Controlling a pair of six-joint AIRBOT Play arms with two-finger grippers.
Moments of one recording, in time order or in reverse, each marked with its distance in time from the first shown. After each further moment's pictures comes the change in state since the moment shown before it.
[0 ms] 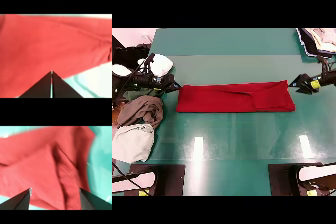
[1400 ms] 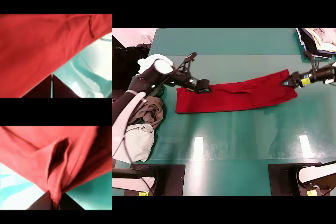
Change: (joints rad) left arm -0.397 -0.174 0.207 0.053 0.070 -0.058; right arm 0.119 -0.009 0.055 0.234 0.085 -0.200
